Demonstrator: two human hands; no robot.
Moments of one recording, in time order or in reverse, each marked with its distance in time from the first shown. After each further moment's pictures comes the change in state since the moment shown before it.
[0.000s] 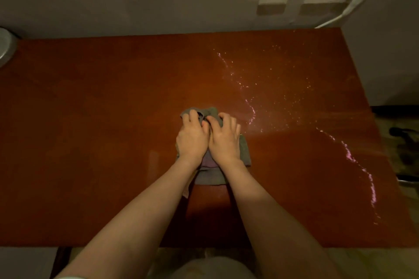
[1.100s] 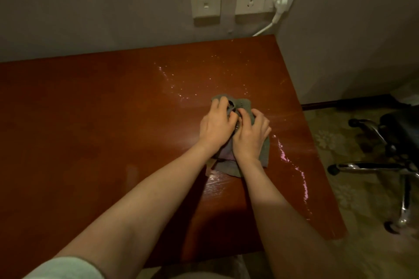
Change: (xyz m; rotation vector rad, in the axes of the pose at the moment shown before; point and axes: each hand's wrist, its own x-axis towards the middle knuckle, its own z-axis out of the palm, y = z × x) left_hand -0.003 0.191 0.045 -0.168 -0.173 0.380; right_hand 0.013 0.159 -0.100 -0.064 0.335 0.323
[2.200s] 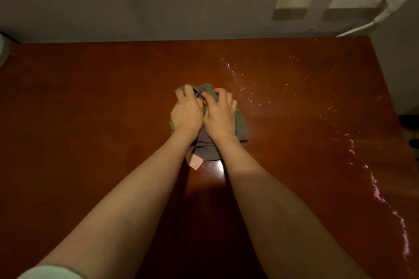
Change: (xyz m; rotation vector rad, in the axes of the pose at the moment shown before) left_hand 0.037 -0.205 -0.096 0.327 0.176 -0.401; right_hand -0.004 -0.188 0.146 0.146 -0.449 -0.261
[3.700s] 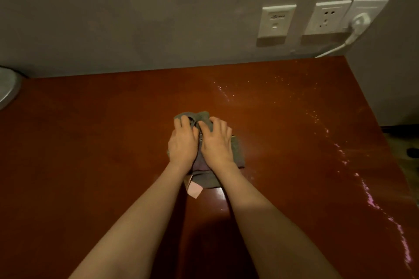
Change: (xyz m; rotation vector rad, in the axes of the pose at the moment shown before) left_hand -0.028 -0.009 -0.003 -0.107 0.057 0.127; right_hand -0.027 -0.002 -0.018 -0.073 -0.052 -0.082
